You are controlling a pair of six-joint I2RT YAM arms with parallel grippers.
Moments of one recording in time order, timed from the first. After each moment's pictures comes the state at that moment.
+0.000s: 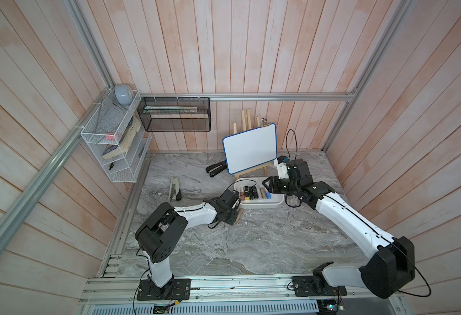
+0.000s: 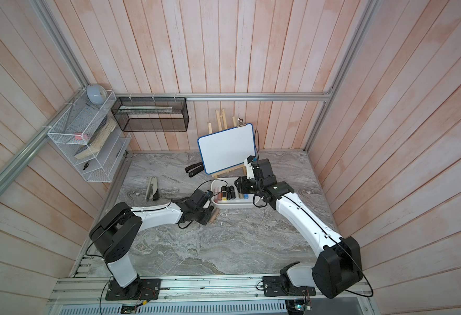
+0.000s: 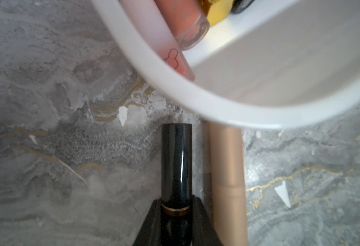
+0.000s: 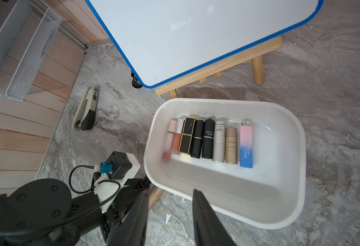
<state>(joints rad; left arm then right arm) -0.73 1.79 0.99 -0.26 -0.01 -0.19 0.46 1.34 1.13 -0.46 -0.19 0.42</state>
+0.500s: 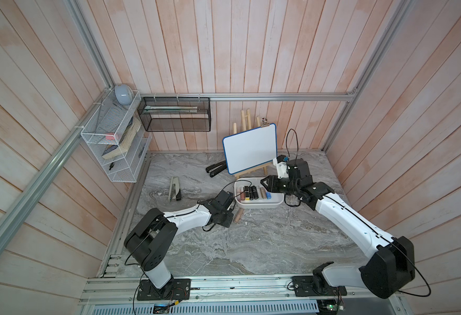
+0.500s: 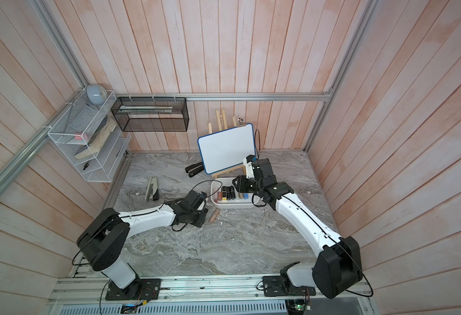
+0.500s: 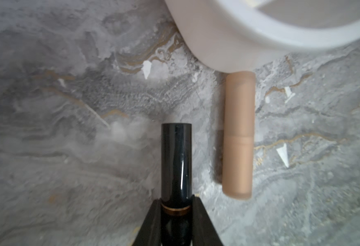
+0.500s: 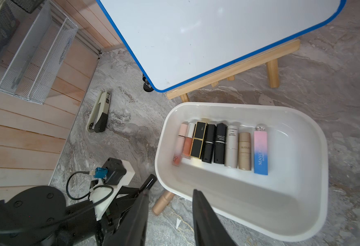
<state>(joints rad) -0.71 1.64 0.93 -0.39 -0.01 -0.26 0.46 1.34 1.11 -0.40 -0.26 0.46</state>
